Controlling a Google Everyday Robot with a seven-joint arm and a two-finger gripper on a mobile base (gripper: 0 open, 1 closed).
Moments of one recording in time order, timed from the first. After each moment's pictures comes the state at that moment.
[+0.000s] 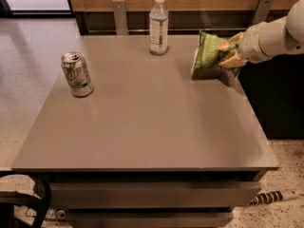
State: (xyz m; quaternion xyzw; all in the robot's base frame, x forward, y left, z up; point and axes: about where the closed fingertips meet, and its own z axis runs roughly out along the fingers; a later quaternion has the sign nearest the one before) arm 0.706 -0.252 0.878 -0.57 0.70 -0.08 0.42
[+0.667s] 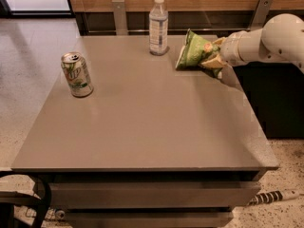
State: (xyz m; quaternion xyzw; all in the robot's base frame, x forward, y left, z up) arm 0.756 -0.209 0.843 -0.55 0.69 -0.03 0.47
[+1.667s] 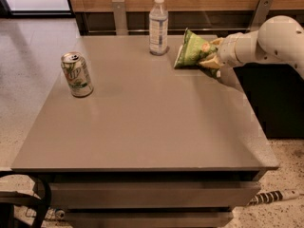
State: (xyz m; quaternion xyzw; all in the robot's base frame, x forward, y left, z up) arm 0.758 -0.205 0.839 -0.55 0.69 -0.03 0.47
